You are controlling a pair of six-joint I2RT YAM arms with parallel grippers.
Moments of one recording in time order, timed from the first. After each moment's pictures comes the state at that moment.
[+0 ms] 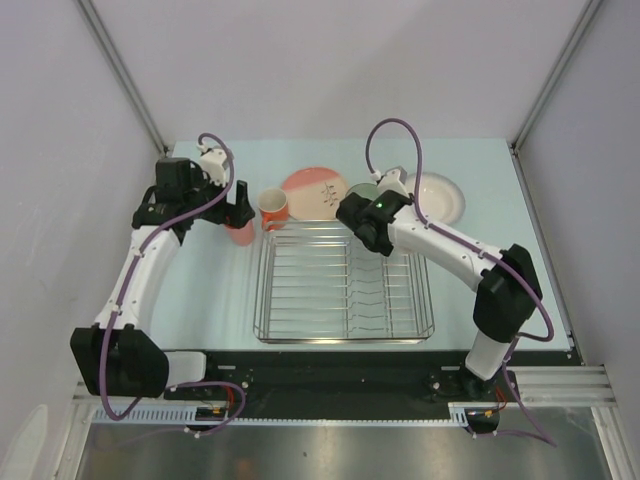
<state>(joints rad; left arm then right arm) -0.03 1.28 1.19 -0.59 0.40 0.16 0.79 1.74 1.54 -1.31 1.14 0.69</state>
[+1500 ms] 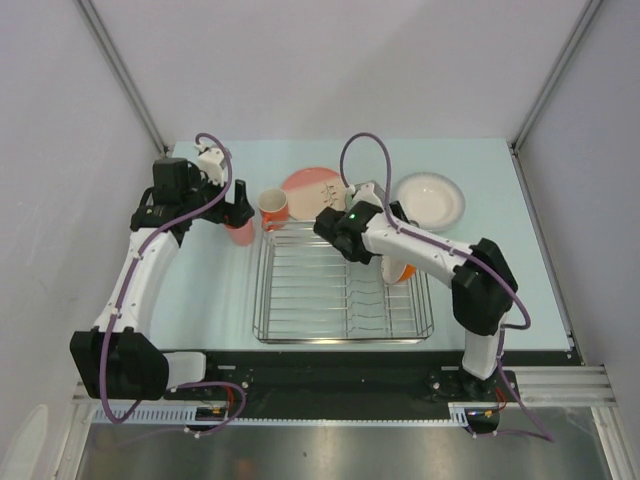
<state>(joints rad) -0.02 1.26 1.17 -0.56 0.42 0.16 0.89 1.87 1.56 -1.29 1.04 0.73</state>
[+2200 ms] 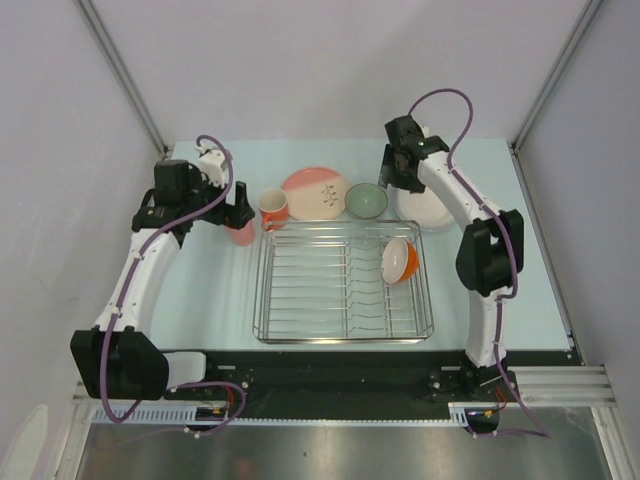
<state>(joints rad) -0.02 1.26 1.16 -0.55 0.42 0.16 0.37 2.01 1.92 -0.88 0.32 0.50</state>
